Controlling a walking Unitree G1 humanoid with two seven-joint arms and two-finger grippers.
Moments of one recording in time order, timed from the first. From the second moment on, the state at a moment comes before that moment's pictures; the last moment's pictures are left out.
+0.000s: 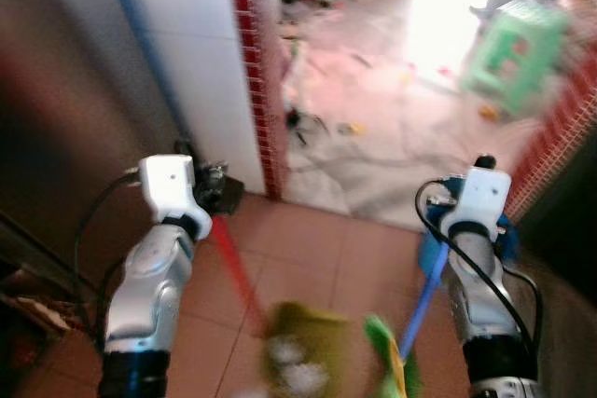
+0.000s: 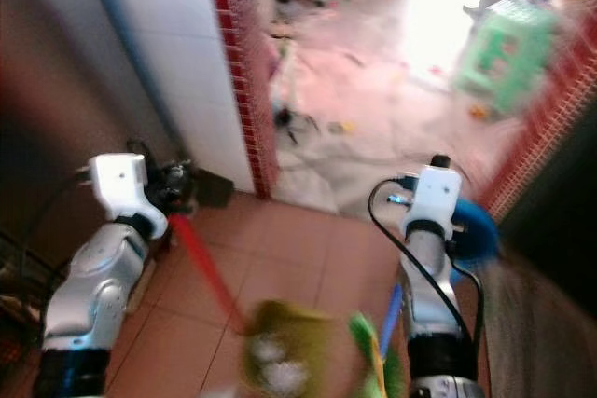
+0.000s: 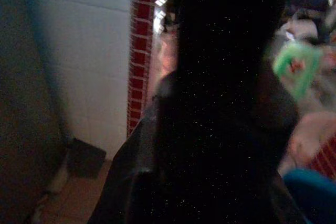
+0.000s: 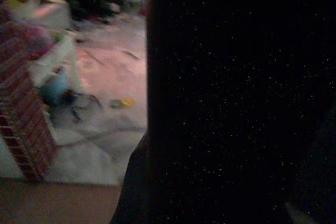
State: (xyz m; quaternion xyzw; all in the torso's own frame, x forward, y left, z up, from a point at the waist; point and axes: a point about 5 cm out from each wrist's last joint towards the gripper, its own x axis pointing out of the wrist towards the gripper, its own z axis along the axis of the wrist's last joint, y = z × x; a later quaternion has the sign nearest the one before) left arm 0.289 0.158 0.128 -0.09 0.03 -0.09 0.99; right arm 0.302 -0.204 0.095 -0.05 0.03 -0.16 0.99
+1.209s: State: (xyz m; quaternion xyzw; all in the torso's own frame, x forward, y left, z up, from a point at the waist) left arm 0.288 0.166 0.117 -0.10 0.05 -0.07 0.99; right arm 0.303 -0.192 0.096 -0.09 0.01 -0.13 0.99
